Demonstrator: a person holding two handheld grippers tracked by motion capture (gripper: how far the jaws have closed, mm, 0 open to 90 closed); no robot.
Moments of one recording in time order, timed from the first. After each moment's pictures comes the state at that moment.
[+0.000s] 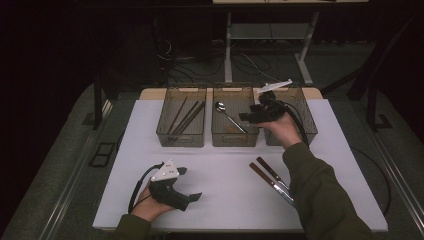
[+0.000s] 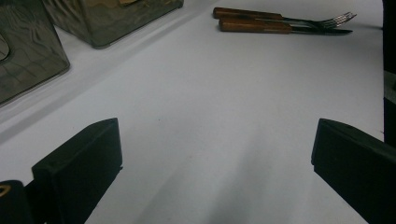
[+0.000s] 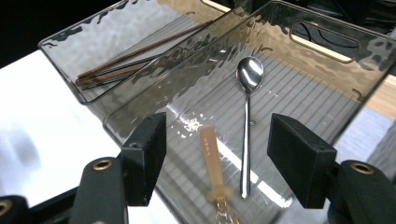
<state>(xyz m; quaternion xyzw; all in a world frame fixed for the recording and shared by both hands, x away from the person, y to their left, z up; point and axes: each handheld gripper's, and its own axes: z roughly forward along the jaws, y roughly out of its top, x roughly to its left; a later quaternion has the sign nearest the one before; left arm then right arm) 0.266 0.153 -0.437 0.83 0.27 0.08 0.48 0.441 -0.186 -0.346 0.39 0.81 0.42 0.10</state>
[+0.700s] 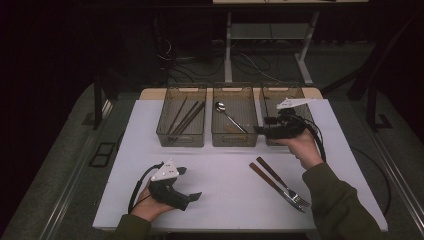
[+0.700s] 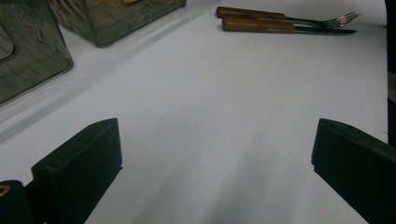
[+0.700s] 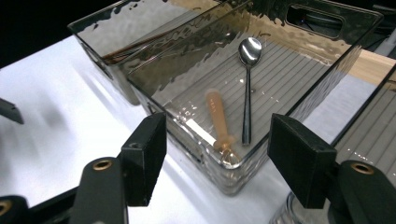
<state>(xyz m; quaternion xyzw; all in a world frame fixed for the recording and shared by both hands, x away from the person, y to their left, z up) 0.266 0.153 -0.437 0.83 0.27 0.08 0.48 0.391 -0.229 -0.358 0.38 0.80 0.45 0.11</state>
